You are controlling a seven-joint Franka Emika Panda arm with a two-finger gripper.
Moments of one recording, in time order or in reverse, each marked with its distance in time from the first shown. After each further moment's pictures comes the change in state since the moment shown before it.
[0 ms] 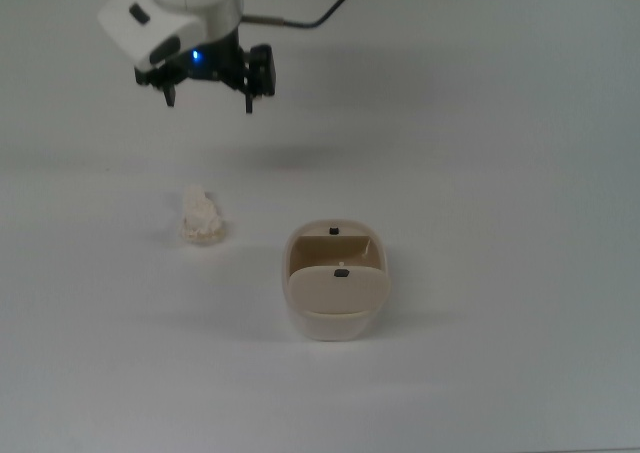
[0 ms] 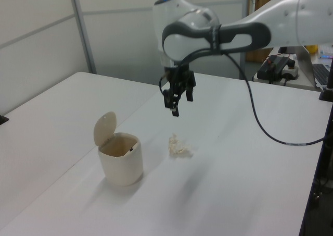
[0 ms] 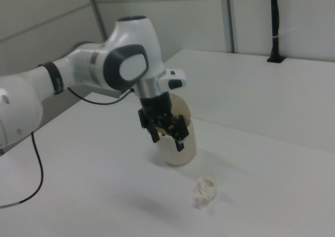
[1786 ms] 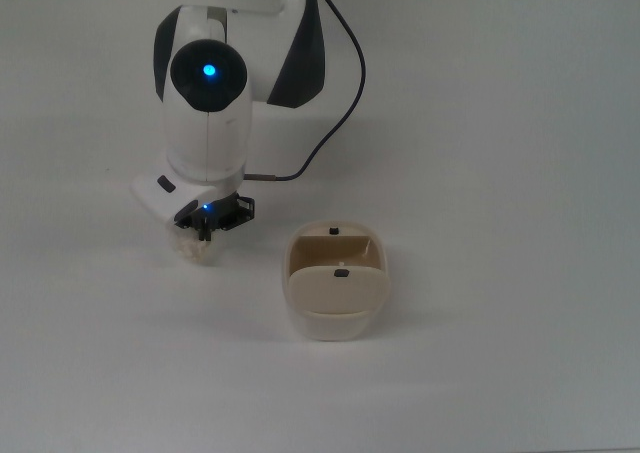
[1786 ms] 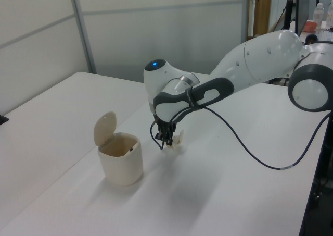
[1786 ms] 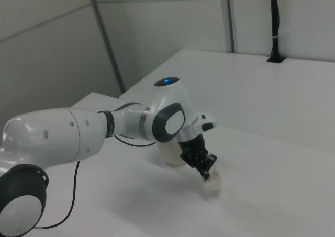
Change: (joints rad) arm -0.015 0.288 0.002 -0.030 -0.102 0.427 0.004
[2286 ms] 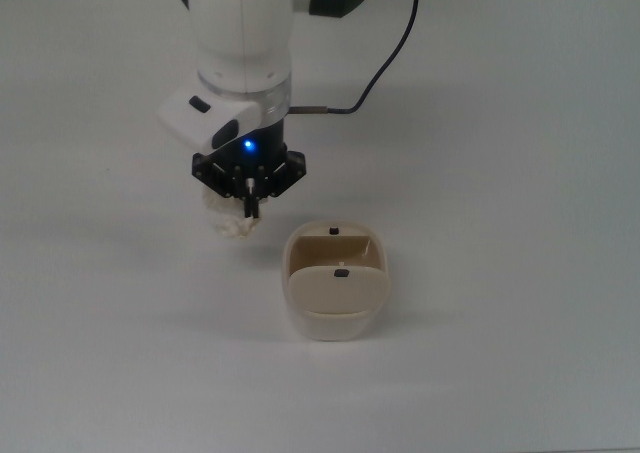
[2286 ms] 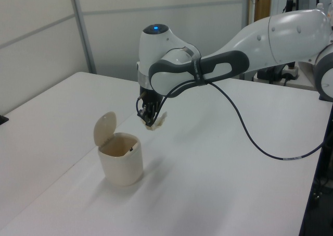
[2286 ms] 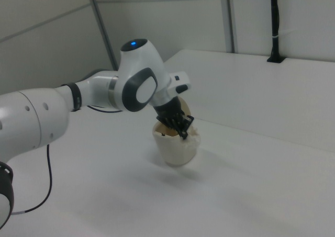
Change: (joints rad) arm 0.009 -0.166 0.089 0.012 0.081 0.000 0.000
